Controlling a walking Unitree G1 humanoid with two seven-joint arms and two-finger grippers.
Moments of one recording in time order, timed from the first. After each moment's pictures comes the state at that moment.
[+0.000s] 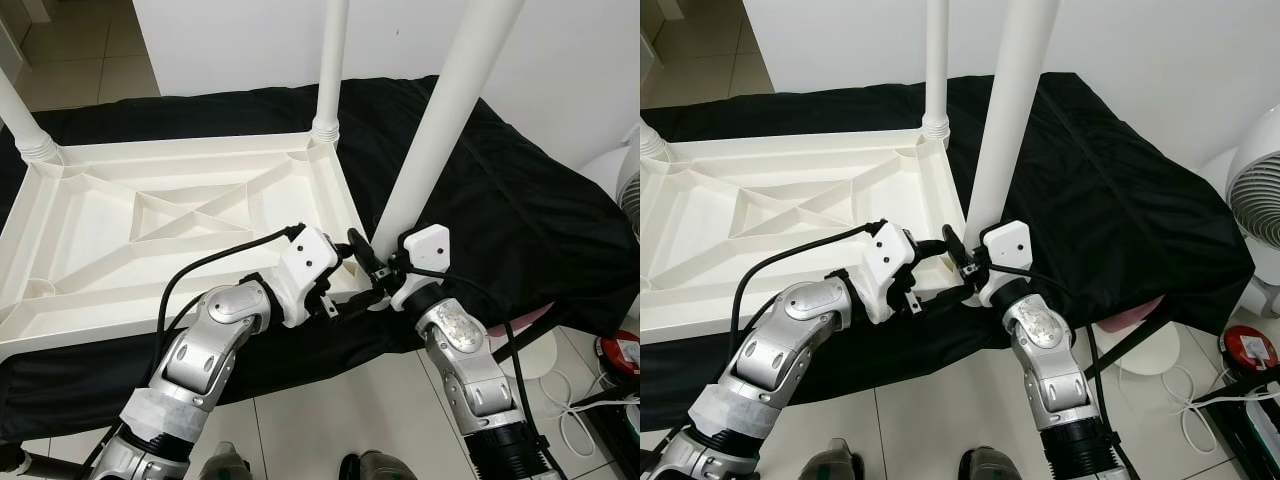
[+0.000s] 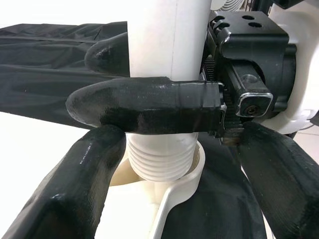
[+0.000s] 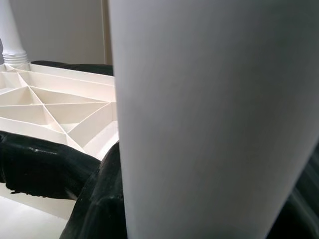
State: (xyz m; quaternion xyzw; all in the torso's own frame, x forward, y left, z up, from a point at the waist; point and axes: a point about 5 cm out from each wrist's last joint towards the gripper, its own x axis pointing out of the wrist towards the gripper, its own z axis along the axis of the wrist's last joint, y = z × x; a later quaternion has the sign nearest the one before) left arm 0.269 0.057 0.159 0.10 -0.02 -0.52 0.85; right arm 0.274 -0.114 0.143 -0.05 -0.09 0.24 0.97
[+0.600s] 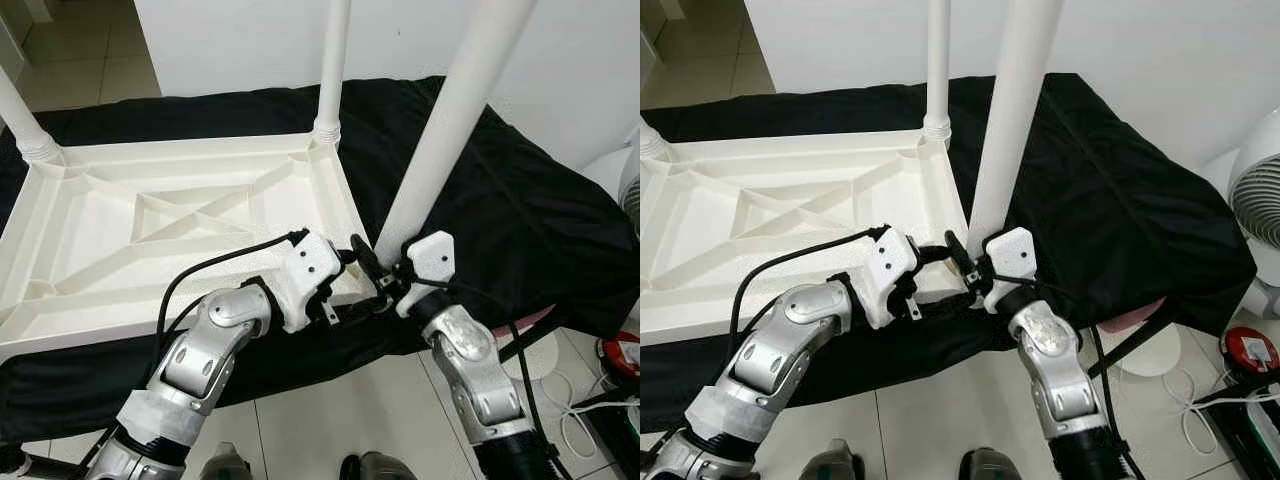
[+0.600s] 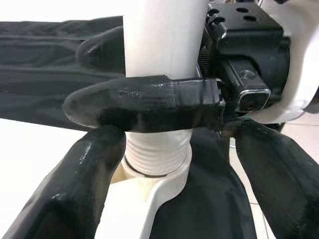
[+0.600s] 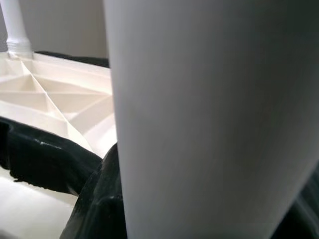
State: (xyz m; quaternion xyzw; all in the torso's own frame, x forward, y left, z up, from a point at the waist) left arm 0.263 0.055 0.156 0.11 -0.01 -0.54 0.84; right arm 0.264 -0.121 0.141 -0.07 -0.10 0.25 0.96
